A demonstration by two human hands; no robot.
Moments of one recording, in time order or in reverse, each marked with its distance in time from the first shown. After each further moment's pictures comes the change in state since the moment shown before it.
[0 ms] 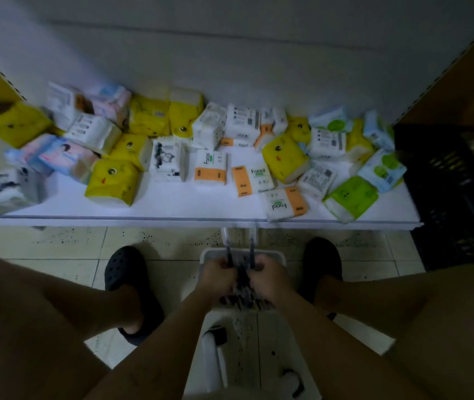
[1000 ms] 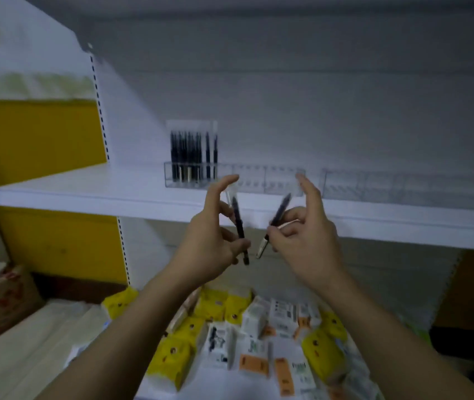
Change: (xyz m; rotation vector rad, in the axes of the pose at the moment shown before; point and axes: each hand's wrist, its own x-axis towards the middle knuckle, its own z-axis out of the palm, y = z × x) left_hand -0.257 0.316 -0.179 0.302 0.528 1.291; right_hand -0.186 -0.353 -0.211 0.230 0.534 -1.191
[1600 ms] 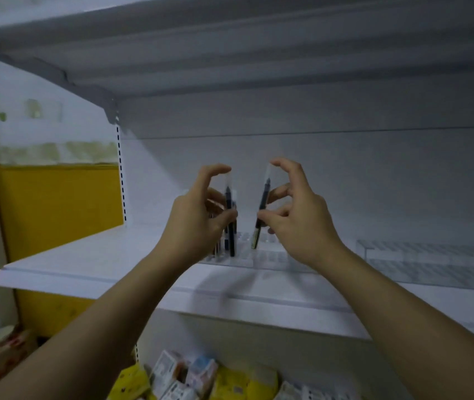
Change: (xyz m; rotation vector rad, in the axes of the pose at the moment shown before) left_hand 0.129 0.008 -0.081 0.262 0.263 0.155; right_hand 0.155 -0.044 0.025 0.012 -0.031 -0.268
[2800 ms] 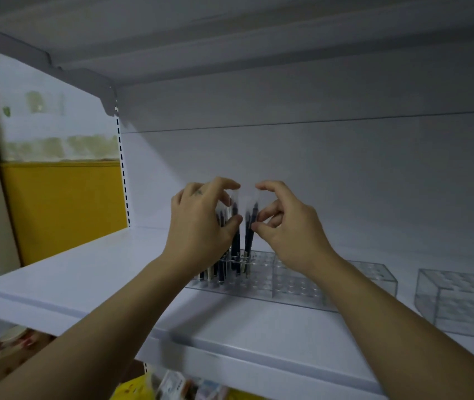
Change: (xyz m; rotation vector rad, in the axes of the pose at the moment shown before) left_hand 0.054 -0.075 0.037 0.401 0.146 0.109; right_hand 0.061 0.077 0.062 -0.021 -0.117 0.044
